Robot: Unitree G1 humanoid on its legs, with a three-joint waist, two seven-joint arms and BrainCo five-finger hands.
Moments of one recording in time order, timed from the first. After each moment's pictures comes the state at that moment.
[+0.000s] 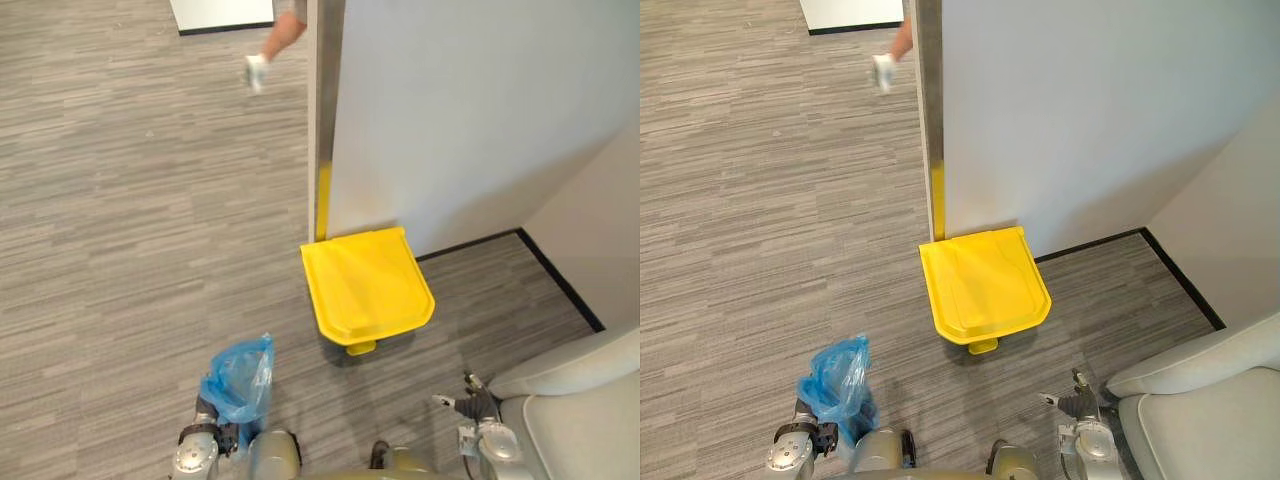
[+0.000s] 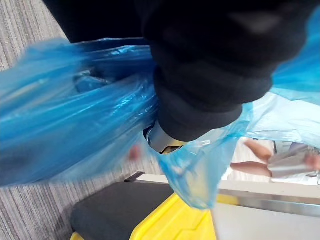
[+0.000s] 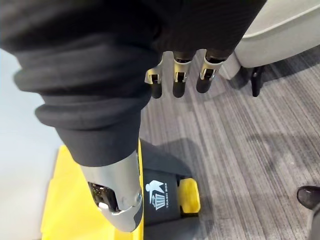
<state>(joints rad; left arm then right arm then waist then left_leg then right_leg) 0.26 0.15 0.07 0.47 0.01 -0.19 0.07 0.13 -0.14 -0.19 0.71 -0.11 -0.12 -0.09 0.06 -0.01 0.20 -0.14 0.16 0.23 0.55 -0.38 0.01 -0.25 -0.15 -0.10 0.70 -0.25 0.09</state>
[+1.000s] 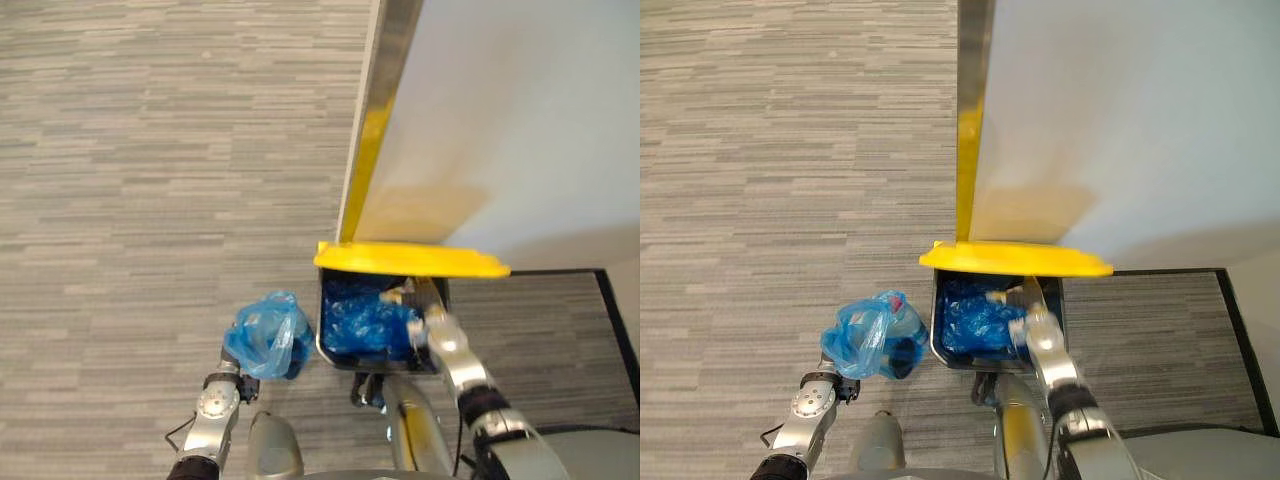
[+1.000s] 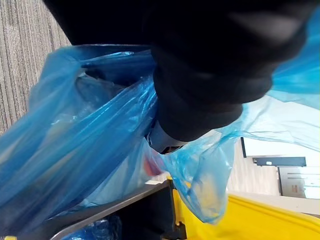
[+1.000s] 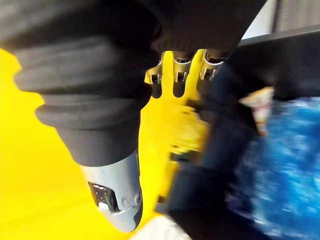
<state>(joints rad) 0.04 0.16 -0.07 0.49 -0.01 -0.21 0.09 -0.46 -0.15 0.08 0.72 -0.09 -0.10 -0.16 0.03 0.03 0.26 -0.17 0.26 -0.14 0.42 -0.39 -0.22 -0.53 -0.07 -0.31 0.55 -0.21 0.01</state>
